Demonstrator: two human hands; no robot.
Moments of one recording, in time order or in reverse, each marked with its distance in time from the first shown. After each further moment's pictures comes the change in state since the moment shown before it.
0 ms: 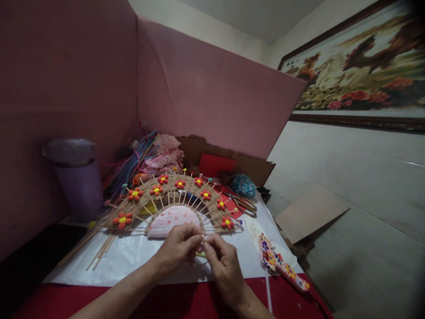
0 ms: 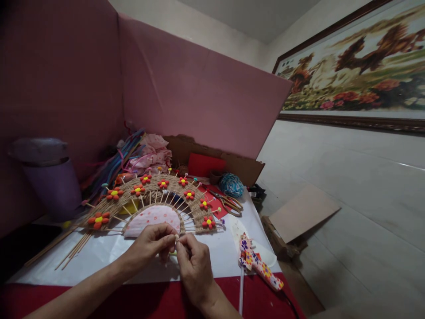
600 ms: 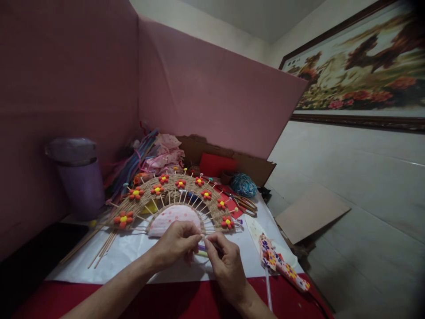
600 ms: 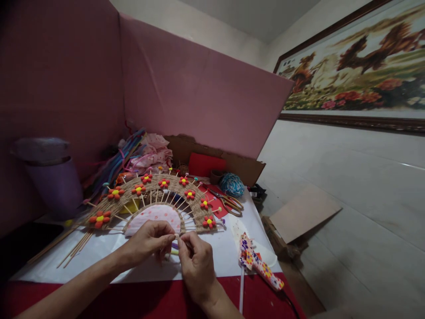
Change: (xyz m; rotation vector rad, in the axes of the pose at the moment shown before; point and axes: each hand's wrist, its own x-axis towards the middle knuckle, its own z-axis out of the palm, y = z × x) left_hand 0.002 0.006 -0.011 0.044 -0.056 -0.069; right_hand -0.001 0.000 -0.004 -0.077 0.031 -0.005
